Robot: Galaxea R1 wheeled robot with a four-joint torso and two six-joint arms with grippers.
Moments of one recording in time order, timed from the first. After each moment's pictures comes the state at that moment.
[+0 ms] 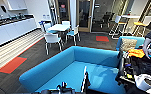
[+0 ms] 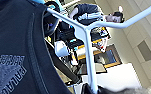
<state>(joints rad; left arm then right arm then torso) 0.58 2.32 -0.95 0.69 0.00 -1.15 -1.64 2.91 -2.51 -0.25 0.29 0.15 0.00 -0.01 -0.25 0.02</state>
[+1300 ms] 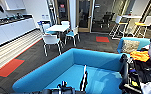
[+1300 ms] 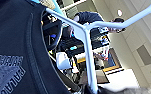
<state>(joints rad) 0.57 2.34 -0.98 0.69 -0.03 -1.15 -1.65 2.91 -2.51 -0.25 0.29 0.15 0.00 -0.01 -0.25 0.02</state>
